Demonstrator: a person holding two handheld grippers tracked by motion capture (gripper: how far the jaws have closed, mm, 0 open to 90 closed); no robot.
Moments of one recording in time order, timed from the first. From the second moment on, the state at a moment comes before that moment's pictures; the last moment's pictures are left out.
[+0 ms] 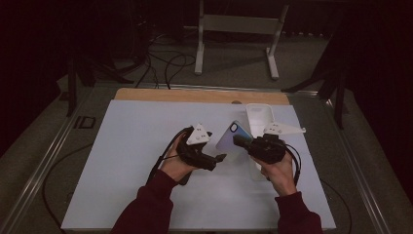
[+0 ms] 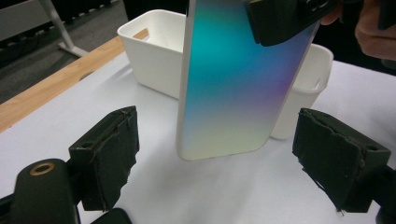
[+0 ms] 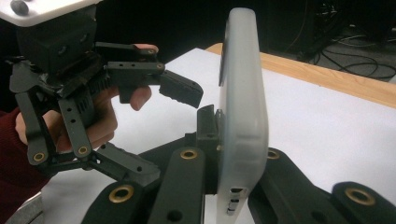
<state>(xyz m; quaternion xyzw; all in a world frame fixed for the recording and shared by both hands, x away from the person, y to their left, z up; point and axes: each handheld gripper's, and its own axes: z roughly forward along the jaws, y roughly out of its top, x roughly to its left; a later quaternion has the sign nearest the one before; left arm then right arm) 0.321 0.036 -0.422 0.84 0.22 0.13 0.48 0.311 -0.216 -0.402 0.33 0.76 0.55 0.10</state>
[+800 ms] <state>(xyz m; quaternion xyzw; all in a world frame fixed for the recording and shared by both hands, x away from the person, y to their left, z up) 0.321 0.027 -0.431 0.85 0.19 0.09 0.47 0.304 -0.222 -0.390 0.29 0.76 0.58 0.07</state>
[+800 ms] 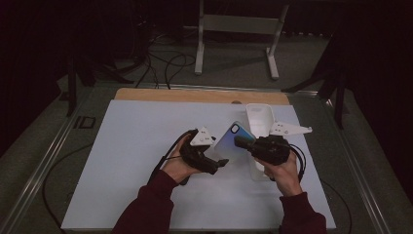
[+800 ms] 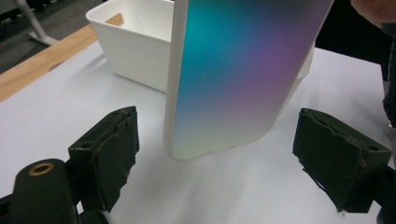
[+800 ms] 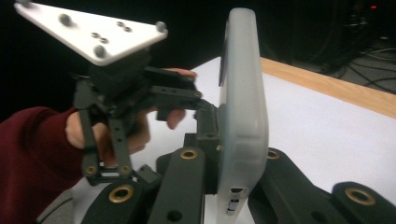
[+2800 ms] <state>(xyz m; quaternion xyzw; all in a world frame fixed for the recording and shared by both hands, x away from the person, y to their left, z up) 0.311 0.021 -0.436 0.86 0.13 0.06 0.48 0.306 -0.225 -0.390 0.30 0.76 0.57 0.08</state>
